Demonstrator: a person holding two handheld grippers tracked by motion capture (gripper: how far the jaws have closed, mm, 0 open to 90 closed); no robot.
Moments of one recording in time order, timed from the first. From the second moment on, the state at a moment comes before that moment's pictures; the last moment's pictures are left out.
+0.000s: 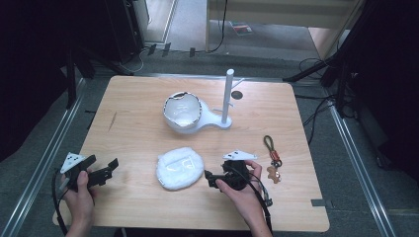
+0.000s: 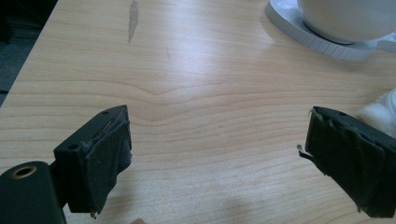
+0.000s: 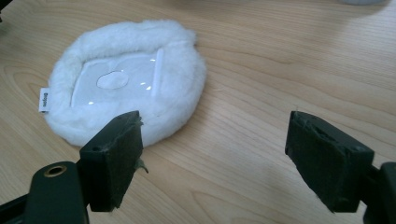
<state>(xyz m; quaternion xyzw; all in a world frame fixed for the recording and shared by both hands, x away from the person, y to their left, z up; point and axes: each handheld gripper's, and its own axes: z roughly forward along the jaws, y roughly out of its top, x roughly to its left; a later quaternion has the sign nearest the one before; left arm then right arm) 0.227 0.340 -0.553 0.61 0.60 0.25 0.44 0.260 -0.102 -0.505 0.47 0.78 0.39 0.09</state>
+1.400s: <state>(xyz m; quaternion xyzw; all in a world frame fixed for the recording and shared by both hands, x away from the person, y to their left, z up) 0.227 0.341 -0.553 0.61 0.60 0.24 0.45 0.305 -0.057 -0.525 0.46 0.80 0.39 0.00</state>
